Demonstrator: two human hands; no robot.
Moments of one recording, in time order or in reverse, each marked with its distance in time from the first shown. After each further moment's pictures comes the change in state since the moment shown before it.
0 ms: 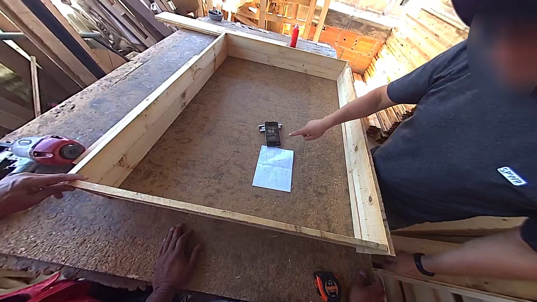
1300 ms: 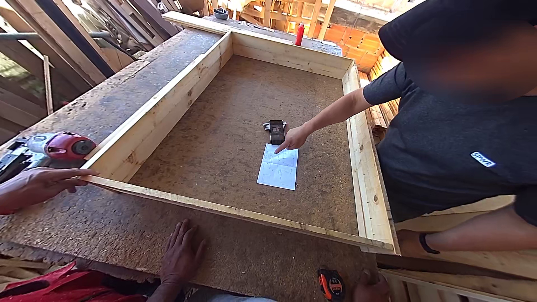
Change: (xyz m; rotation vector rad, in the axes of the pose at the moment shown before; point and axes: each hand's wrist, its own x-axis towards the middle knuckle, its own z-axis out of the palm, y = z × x) left_hand 0.001 0.002 -0.002 0.008 0.000 0.005; right_hand -0.001 -0.002 -0.004 0.032 -0.002 -0.018
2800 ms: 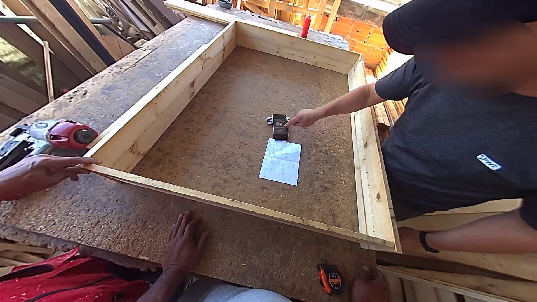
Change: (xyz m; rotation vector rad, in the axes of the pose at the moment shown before) left_hand 0.000 0.004 -0.005 -0.018 -0.026 -0.015; right_hand -0.002 -0.004 -0.003 0.049 0.005 0.003
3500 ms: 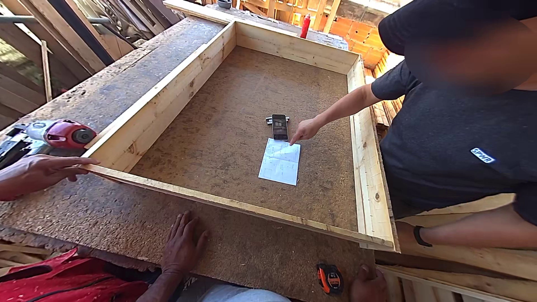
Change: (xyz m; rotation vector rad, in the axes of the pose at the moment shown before) left_hand 0.001 -0.001 0.001 -0.002 0.014 0.008; right_hand -0.004 -0.006 -0.007 -0.004 -0.012 0.006
